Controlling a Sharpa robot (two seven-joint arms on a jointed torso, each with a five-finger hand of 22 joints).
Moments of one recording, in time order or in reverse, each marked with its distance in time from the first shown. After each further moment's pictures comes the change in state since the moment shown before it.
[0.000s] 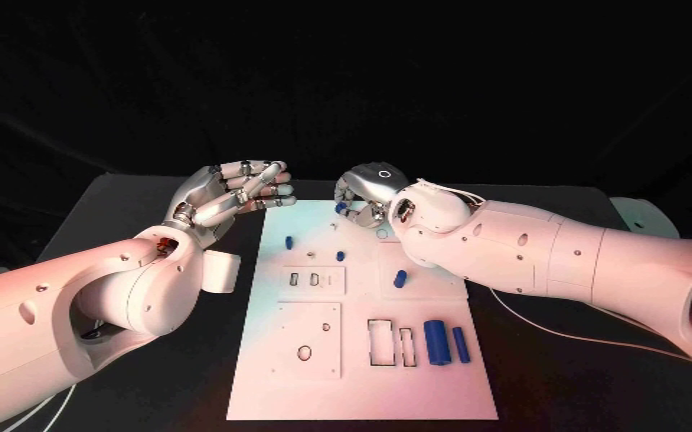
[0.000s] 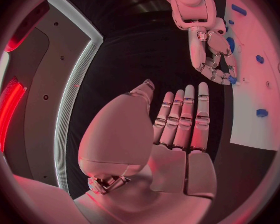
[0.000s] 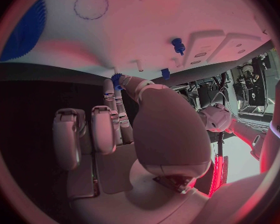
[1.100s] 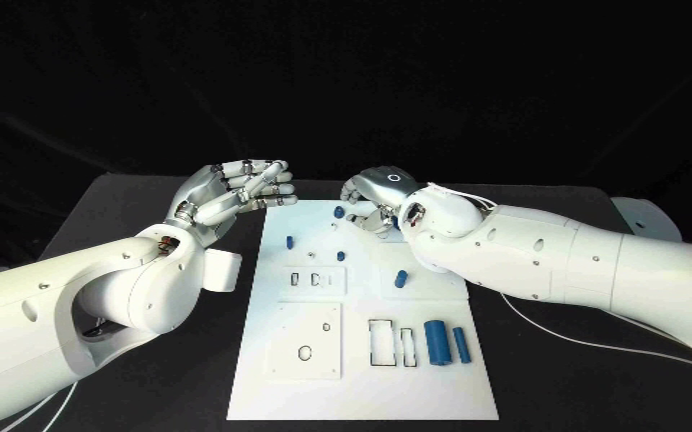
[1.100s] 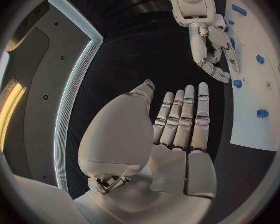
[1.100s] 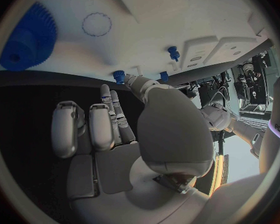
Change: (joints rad) left arm 0.002 -0.003 0.000 -0.003 0.000 0.005 -0.003; left_hand 0.000 0.000 0.003 -0.003 0.000 0.000 0.000 0.000 -0.001 0.000 0.000 -0.005 0.000 0.000 0.000 0.000 0.001 0.000 0.000 0.000 0.000 -0.001; right arm -0.006 -0.075 0.003 0.079 0.000 -0.006 -0.013; right_hand -0.072 -0.046 -0.014 -0.011 -0.009 -0.125 0.044 -0.081 -0.005 -0.175 0.050 0.014 -0.035 0.000 0.025 -0.054 -0.113 0.016 -0.065 0.036 -0.105 -0.022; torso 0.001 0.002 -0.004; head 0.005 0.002
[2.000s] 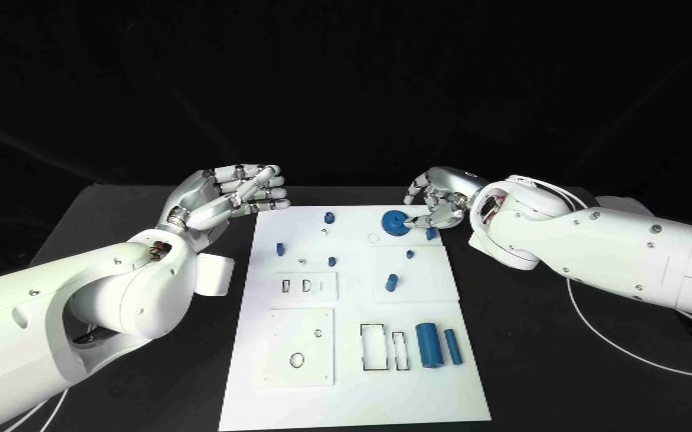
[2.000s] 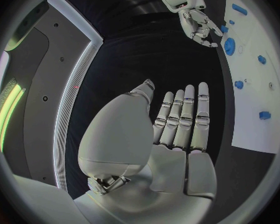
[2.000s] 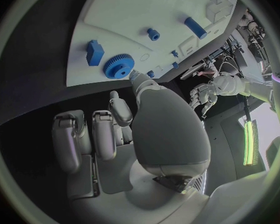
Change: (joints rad) left arm 0.000 -0.005 0.000 -0.012 0.000 0.007 -0.002; left_hand 0.000 0.000 0.000 0.000 0.000 0.000 0.000 0.000 0.000 0.000 0.000 0.000 0.000 0.000 0.000 0.000 0.001 0.000 0.000 0.000 0.000 -0.001; right arm 0.039 -0.279 0.012 0.137 0.343 0.144 -0.019; right_hand 0.058 0.025 -0.326 0.128 0.049 -0.095 -0.027 0.114 0.081 0.251 -0.053 1.107 1.117 0.000 -0.039 0.171 0.181 -0.048 0.068 -0.043 0.179 0.023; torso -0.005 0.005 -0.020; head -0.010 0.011
